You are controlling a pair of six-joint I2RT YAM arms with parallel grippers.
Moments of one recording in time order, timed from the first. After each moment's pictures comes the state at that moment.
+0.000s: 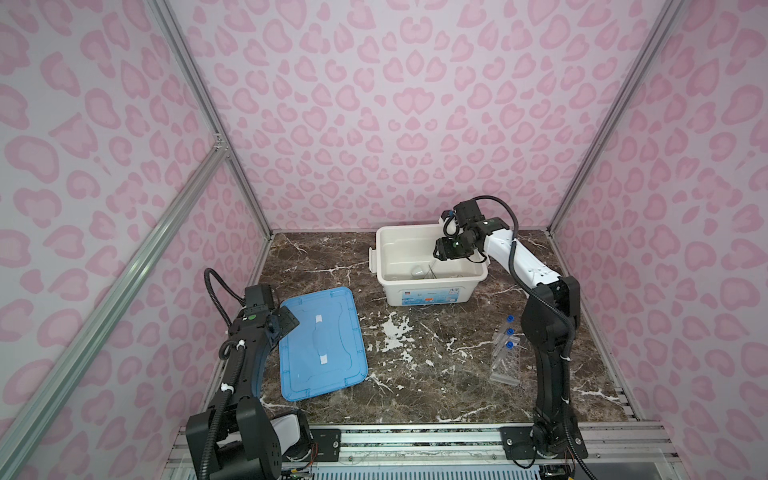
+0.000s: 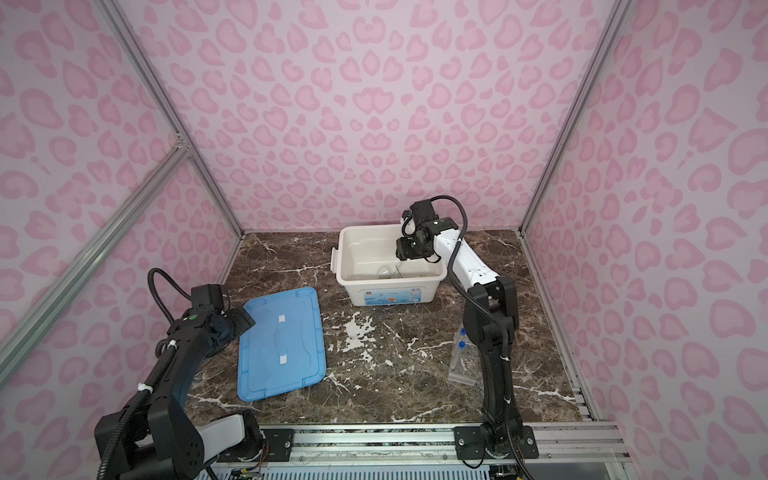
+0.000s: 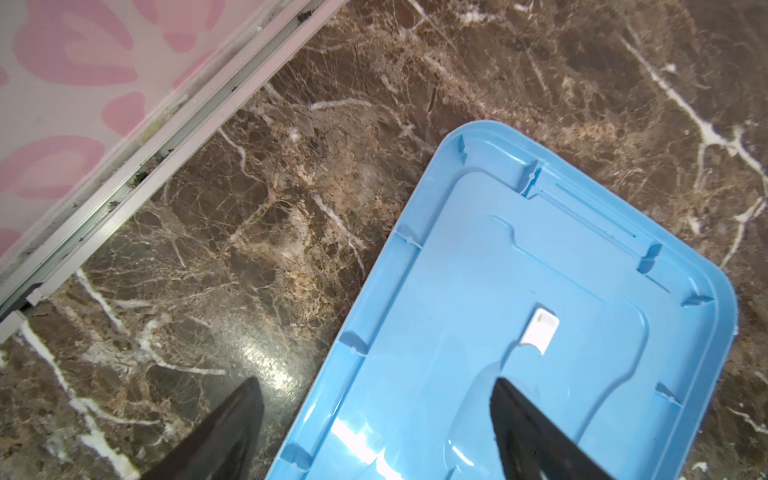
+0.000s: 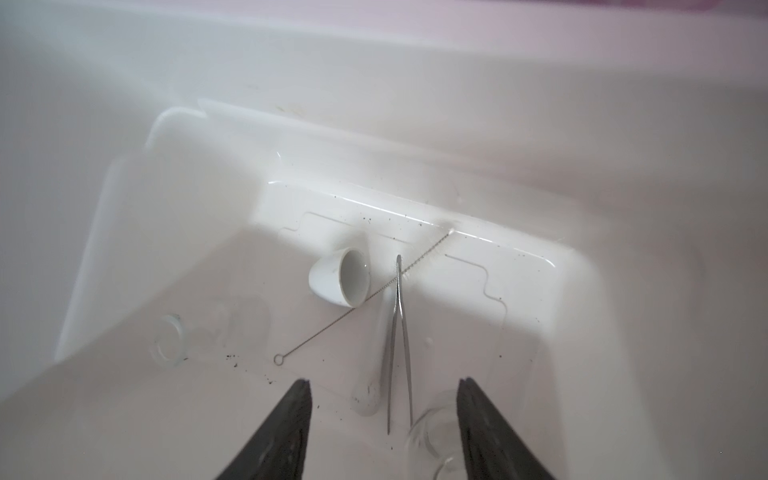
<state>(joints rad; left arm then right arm) 0.28 1.22 0.78 -0.67 -0.11 -0.49 0.34 2.12 1.99 -0.84 -0.21 0.12</state>
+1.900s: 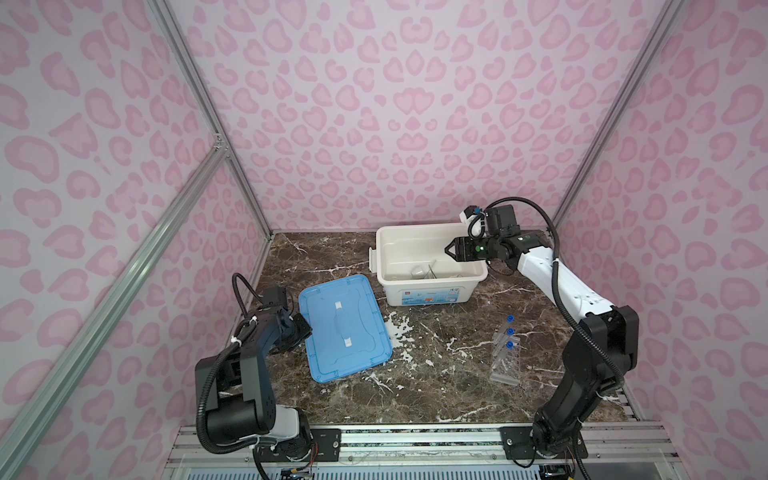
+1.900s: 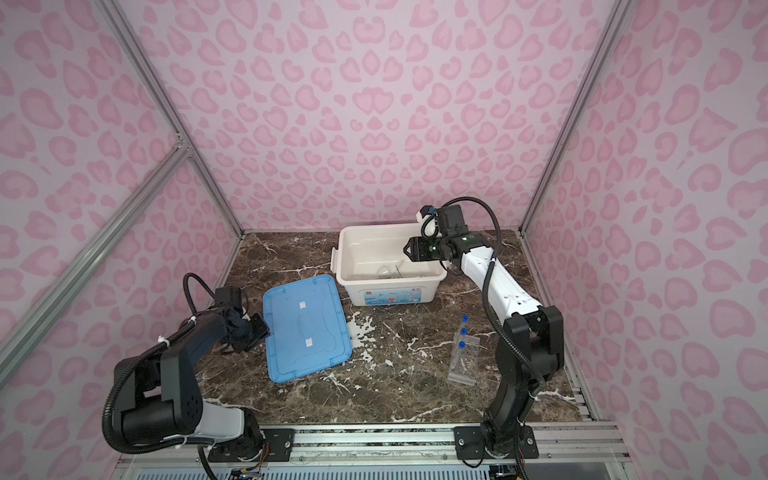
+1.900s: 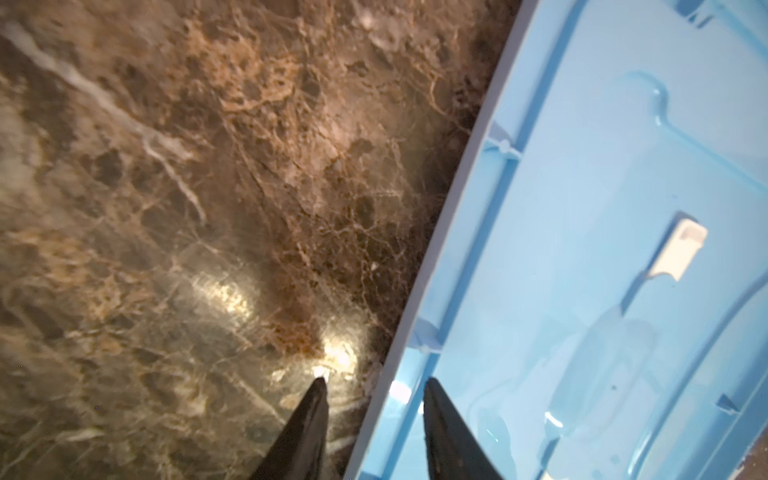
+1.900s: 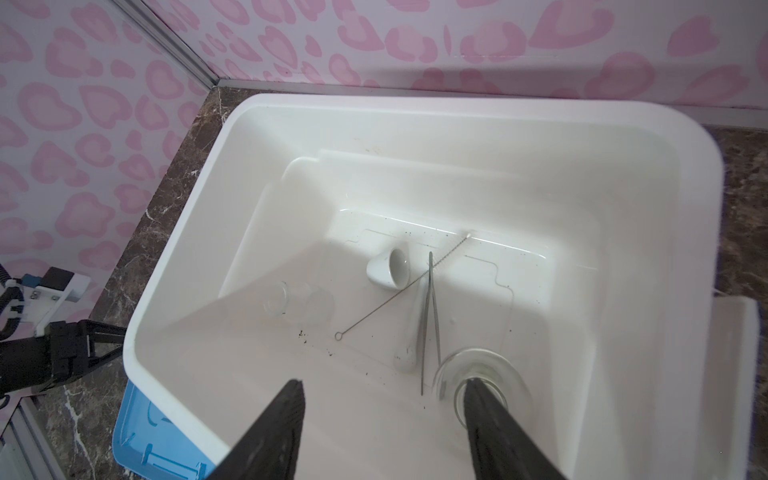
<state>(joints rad) 0.21 1.42 0.75 -0.60 0.12 -0.49 0.28 1.76 1.60 -0.61 -0.35 0.17</state>
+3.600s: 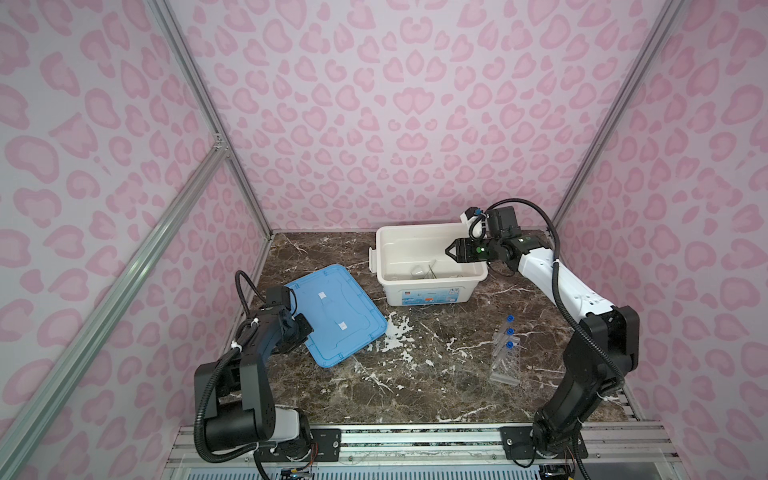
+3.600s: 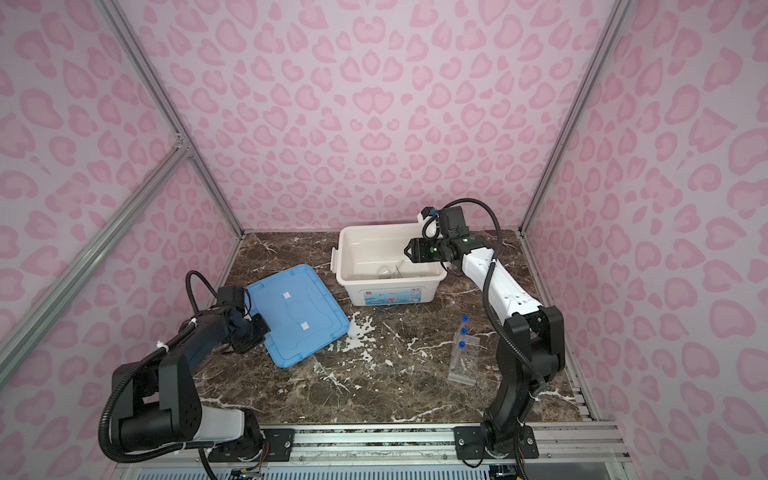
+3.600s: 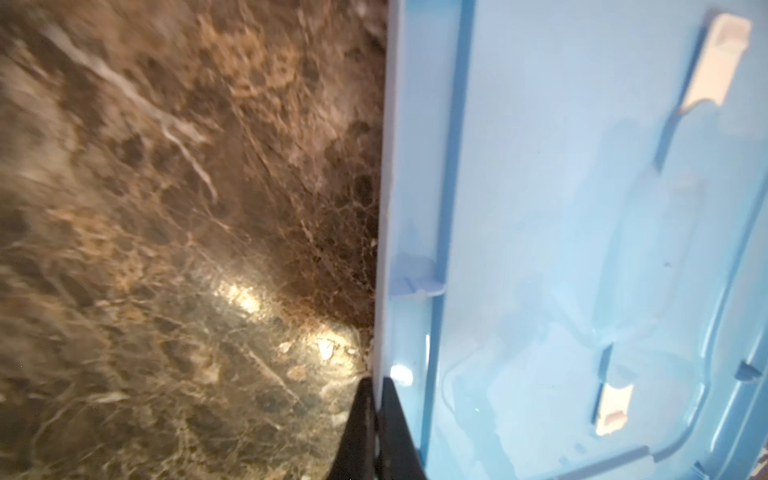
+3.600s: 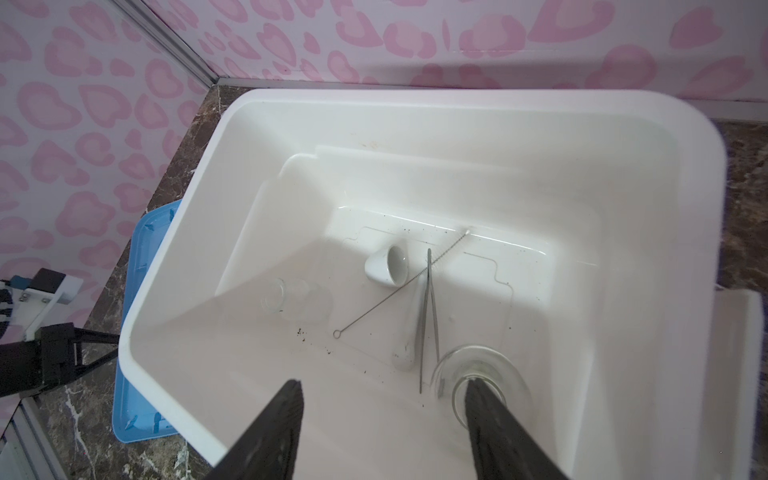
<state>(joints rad) 0.18 1.39 0.79 -0.66 0.05 -0.48 0.27 1.75 1.58 -0.59 -0.36 0.16</state>
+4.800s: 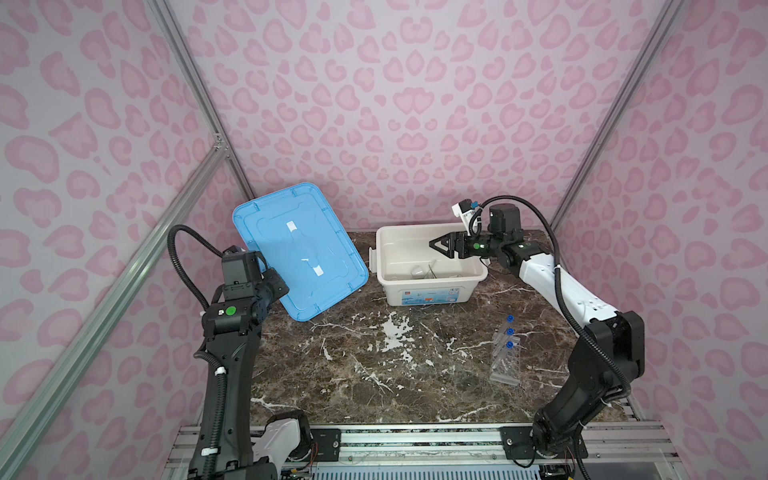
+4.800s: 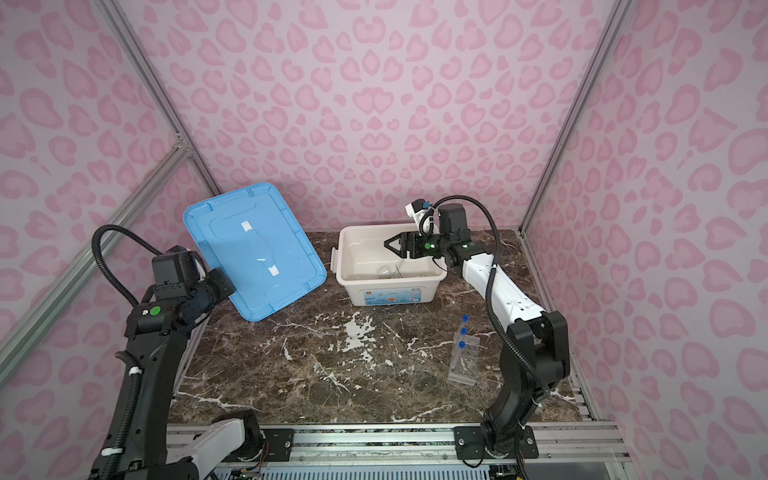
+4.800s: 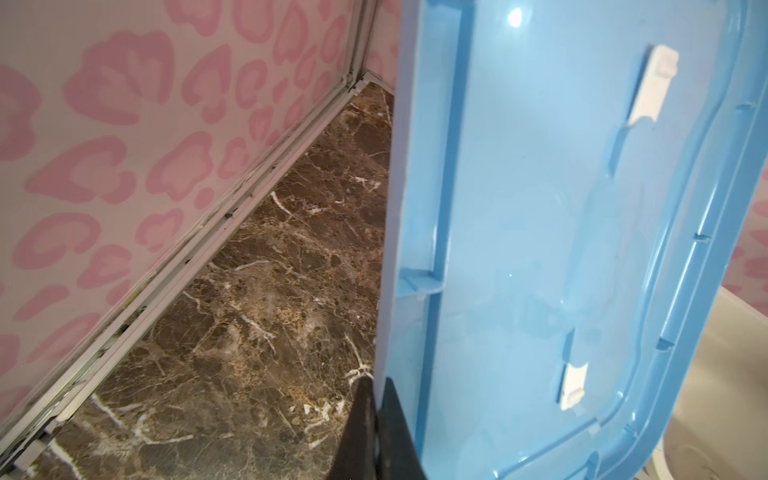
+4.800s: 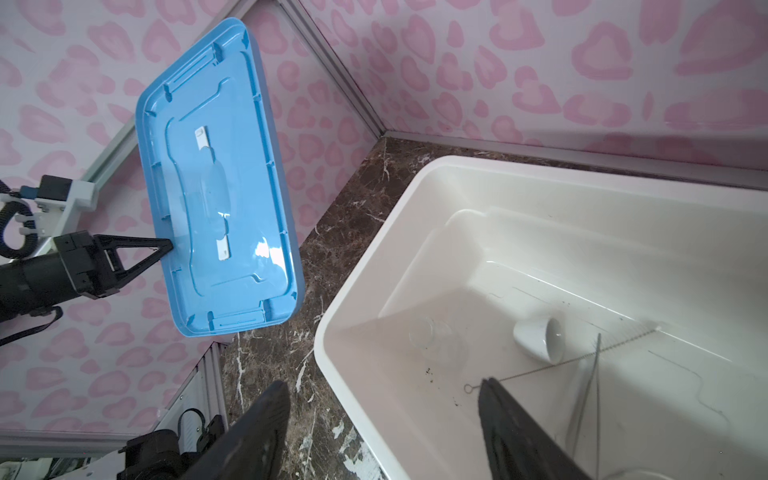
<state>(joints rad) 0.14 1.05 1.22 -0.84 -0.06 -0.44 0.30 1.71 1.50 -0.29 -0.76 0.30</state>
